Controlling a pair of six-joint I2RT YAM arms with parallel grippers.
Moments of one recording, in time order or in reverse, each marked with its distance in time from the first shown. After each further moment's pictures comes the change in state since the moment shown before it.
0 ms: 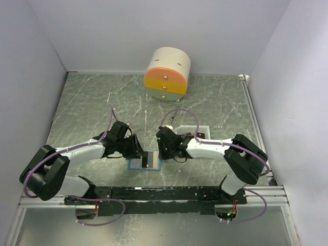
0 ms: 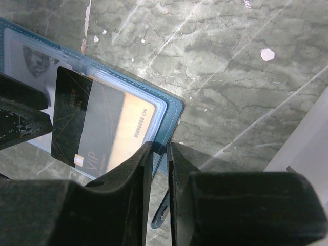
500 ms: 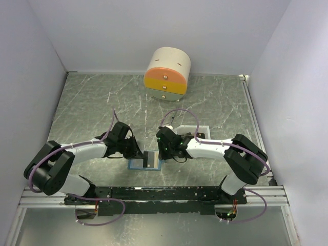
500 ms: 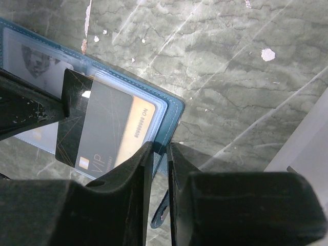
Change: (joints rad) left arm 0.000 0.057 -0.010 0.056 0.028 -0.004; right arm 0.000 0.000 0.000 0.000 -0.001 -0.001
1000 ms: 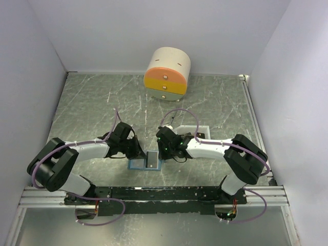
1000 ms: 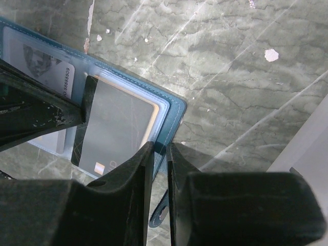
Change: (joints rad) left arm -0.023 0.043 -0.002 0.068 0.024 -0.014; right arm 0.000 0.000 0.000 0.004 -0.011 0.000
